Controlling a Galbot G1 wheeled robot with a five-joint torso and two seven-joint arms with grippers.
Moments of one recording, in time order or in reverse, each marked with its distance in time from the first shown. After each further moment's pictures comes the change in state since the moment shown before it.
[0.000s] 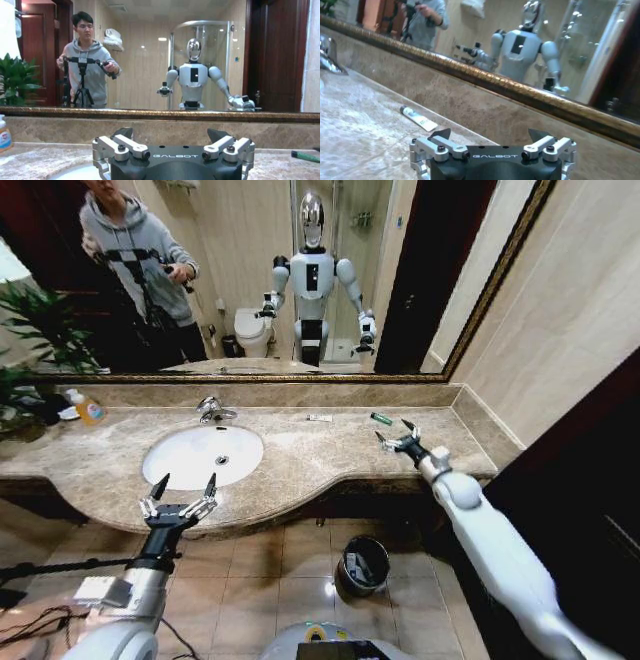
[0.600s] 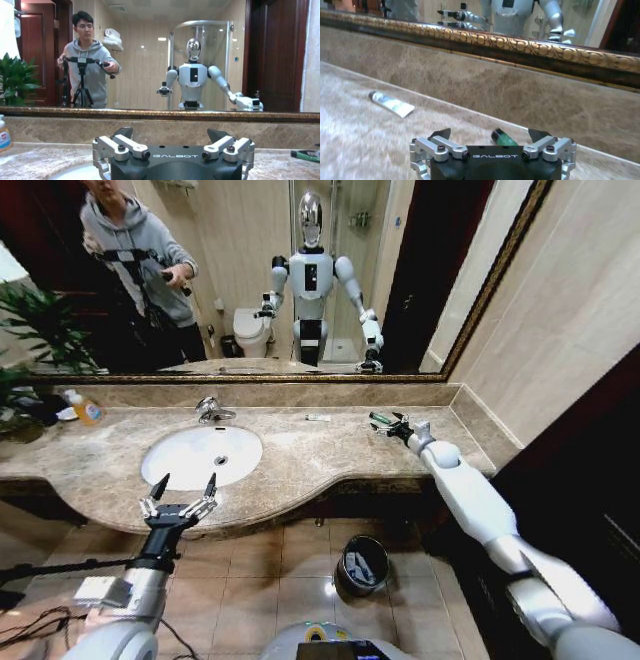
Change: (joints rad) left arm 0.000 0.000 0.000 0.000 0.000 0.000 0.000; right arm 0.288 0.052 -0.133 -0.357 0.155 -0.144 -0.076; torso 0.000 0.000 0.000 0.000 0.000
